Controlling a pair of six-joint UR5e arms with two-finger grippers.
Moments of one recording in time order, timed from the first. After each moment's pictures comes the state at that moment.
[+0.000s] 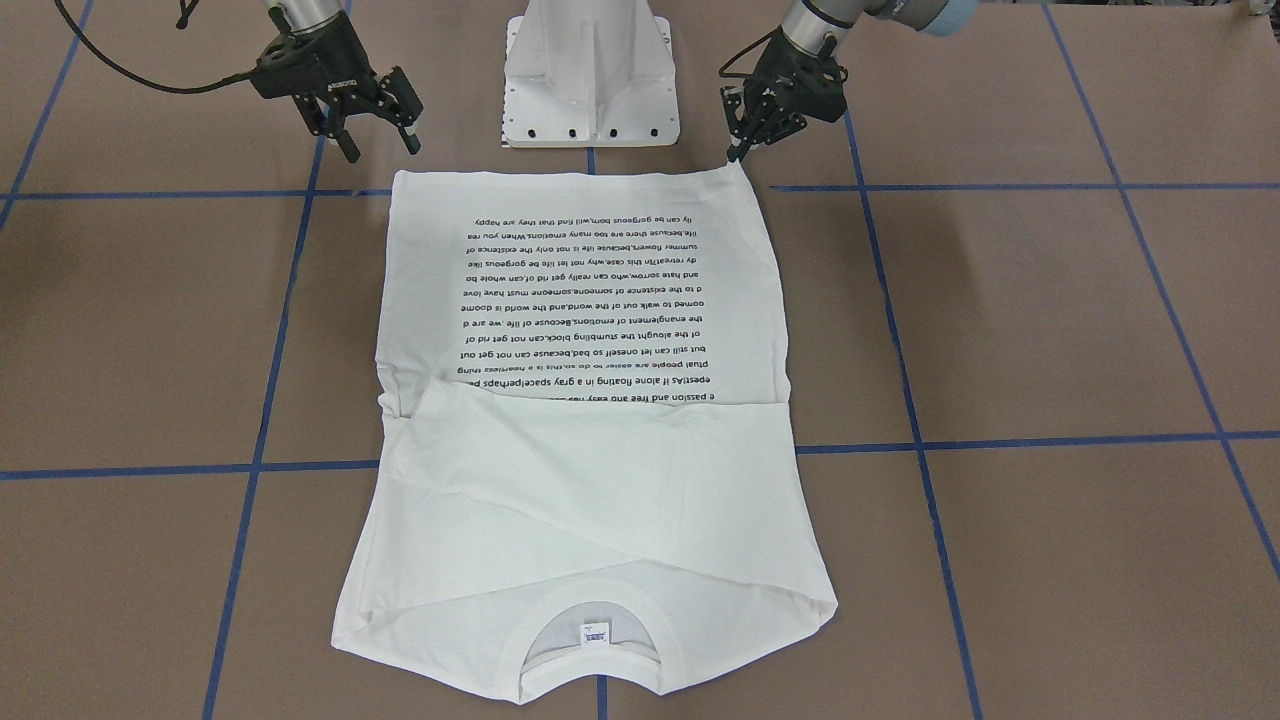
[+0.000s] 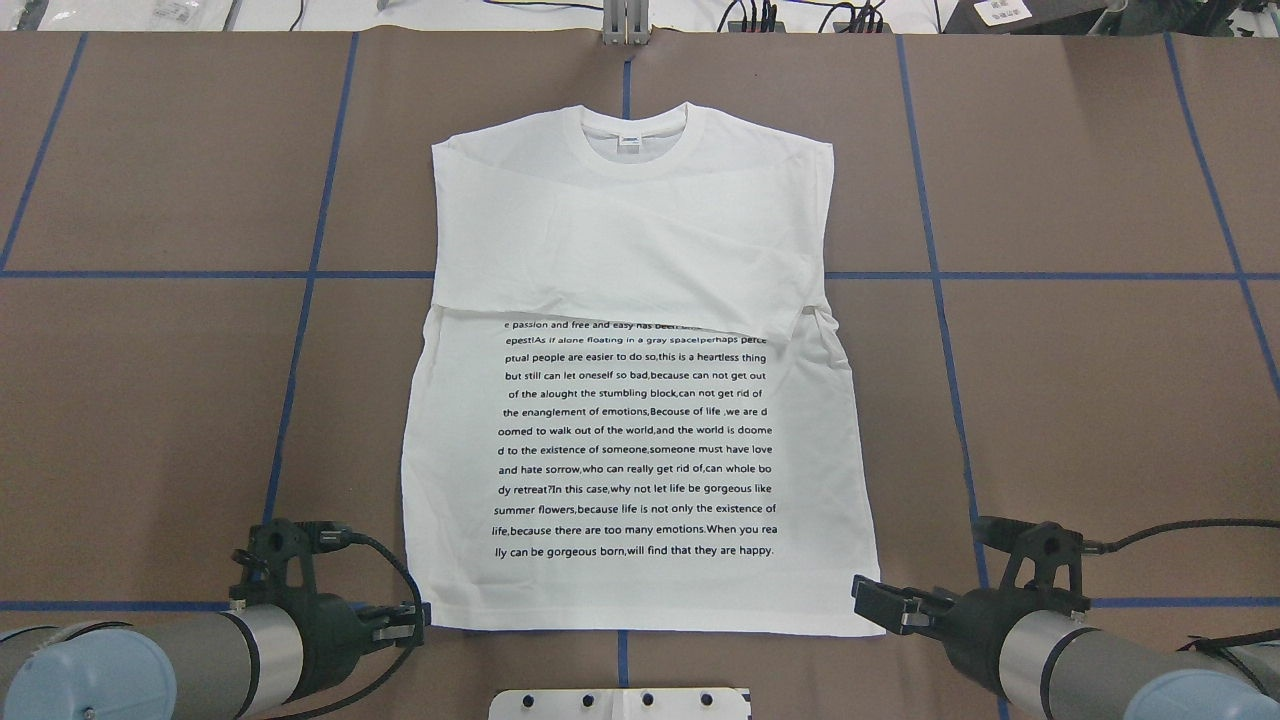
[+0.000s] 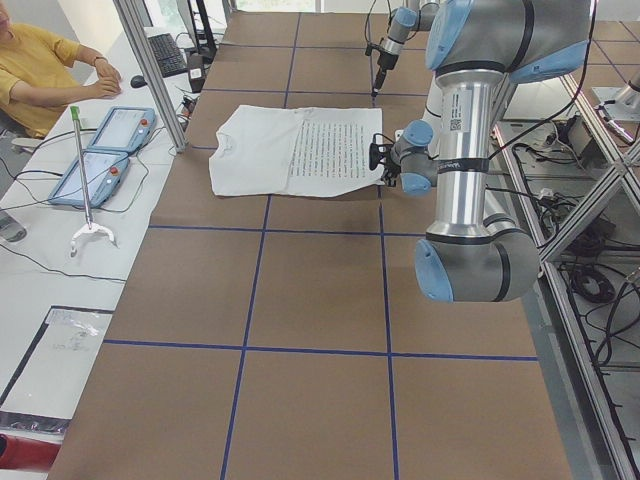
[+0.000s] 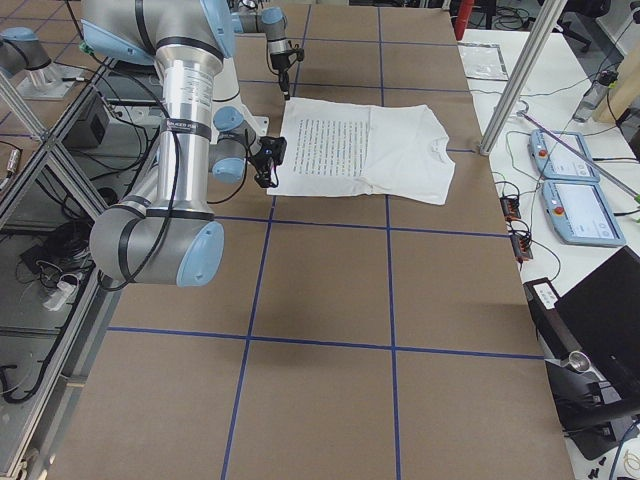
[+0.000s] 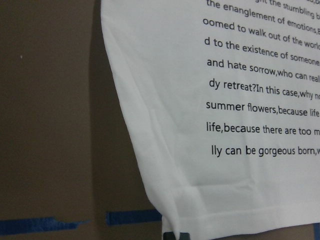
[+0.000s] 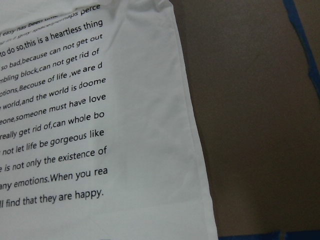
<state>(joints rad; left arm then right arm) -0.07 -1.56 -2.10 -2.23 -1.43 -1.54 -0.02 -1.80 2.20 -0.95 1.20 1.72</state>
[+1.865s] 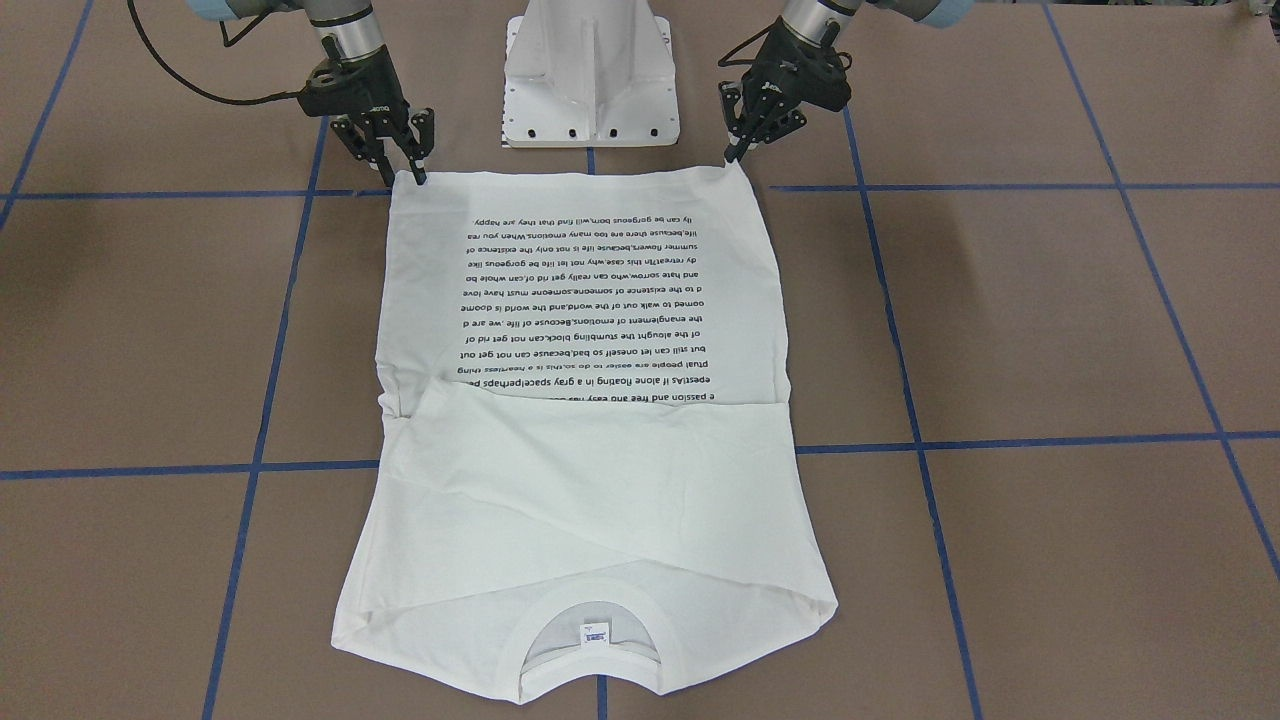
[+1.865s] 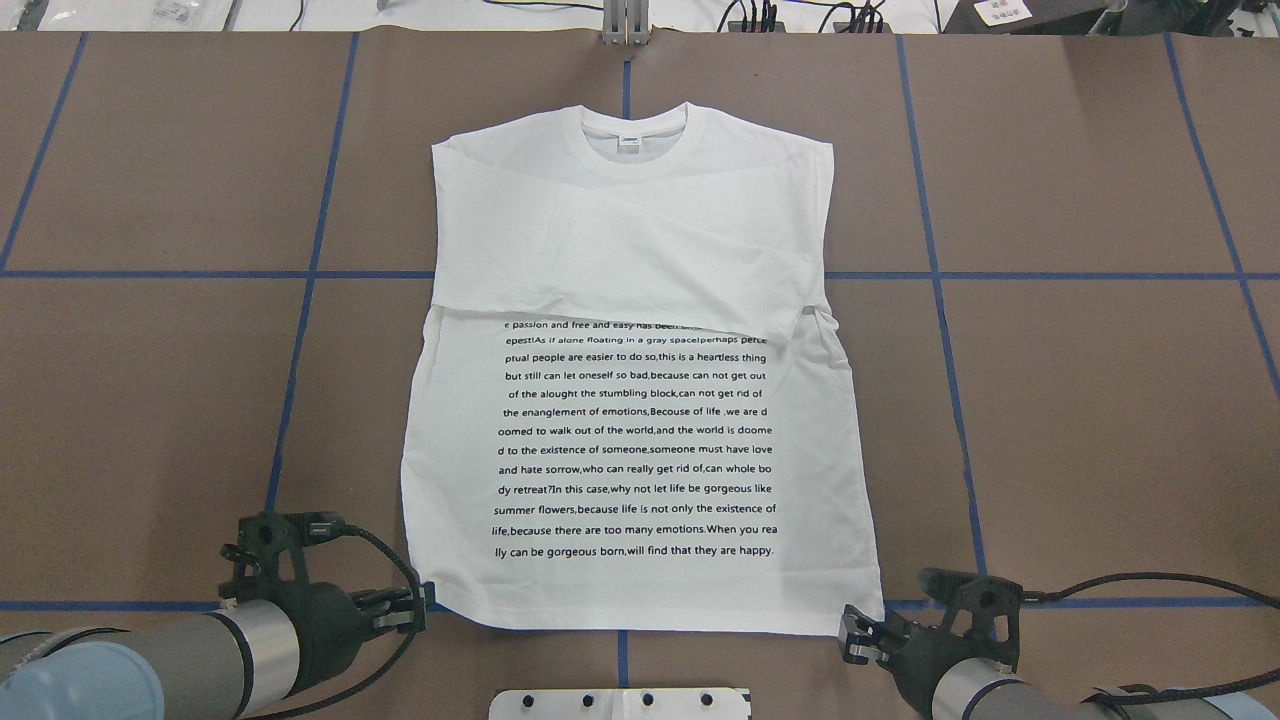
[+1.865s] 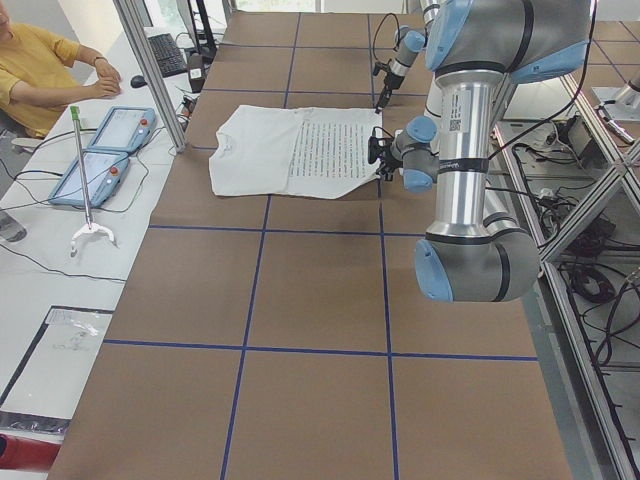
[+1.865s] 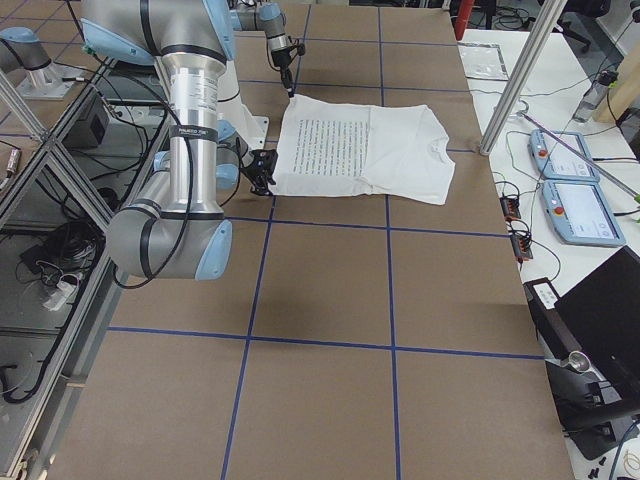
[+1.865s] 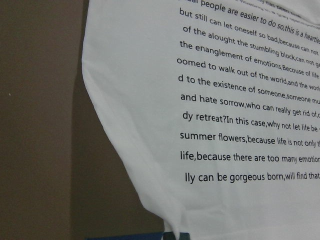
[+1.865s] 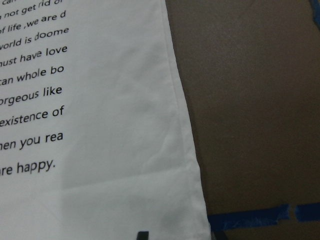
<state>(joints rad) -0.06 -1.56 -2.12 -2.23 -1.35 -1.54 -0.10 -1.68 2.08 -1.09 1.11 1.78</state>
